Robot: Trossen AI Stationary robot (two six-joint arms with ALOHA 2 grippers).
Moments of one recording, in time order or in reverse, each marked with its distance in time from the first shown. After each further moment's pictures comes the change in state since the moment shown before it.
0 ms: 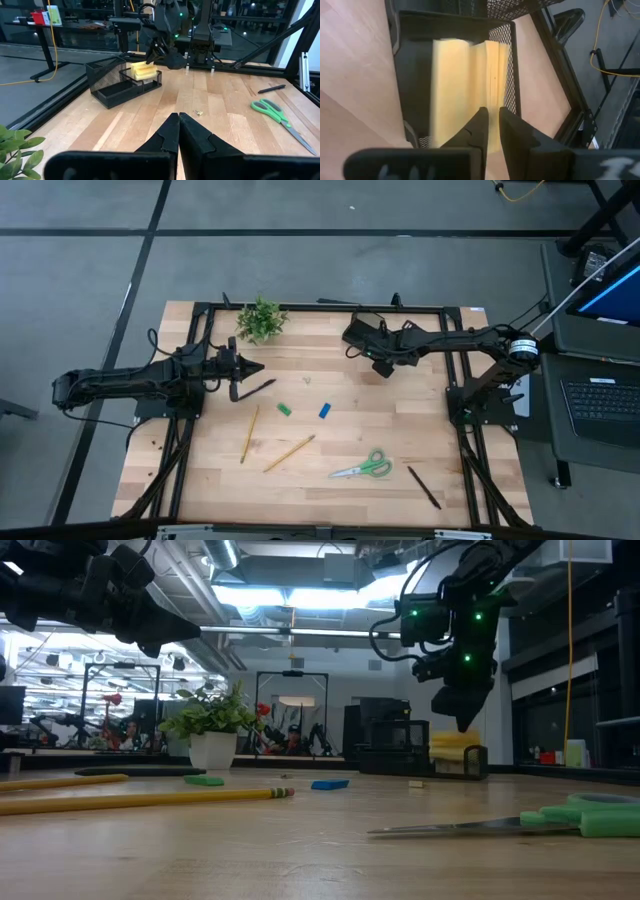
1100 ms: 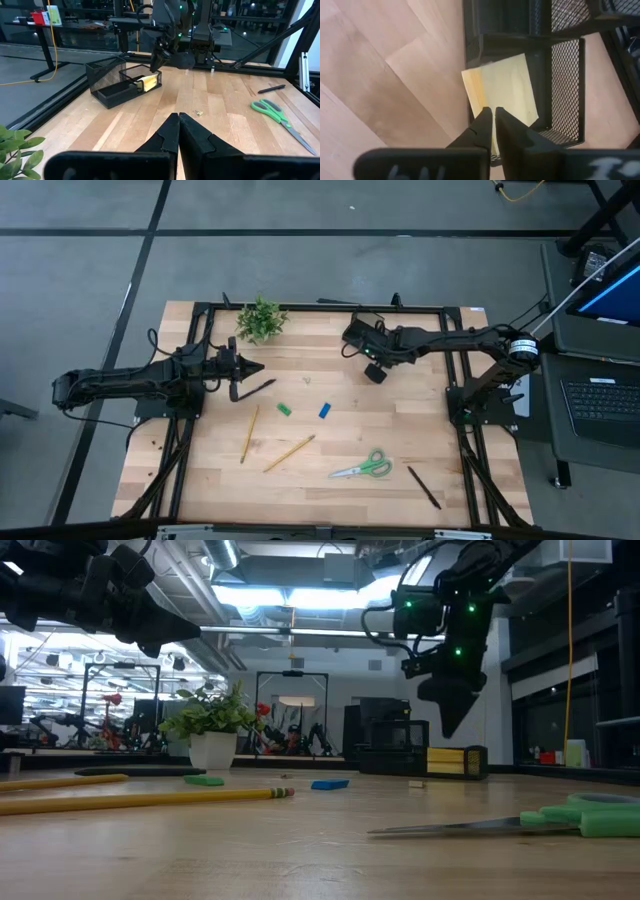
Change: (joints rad) left arm 0.000 0.000 0.000 0.000 0.000 0.000; right arm 0.001 0.000 0.023 0.087 -0.245 -0.027
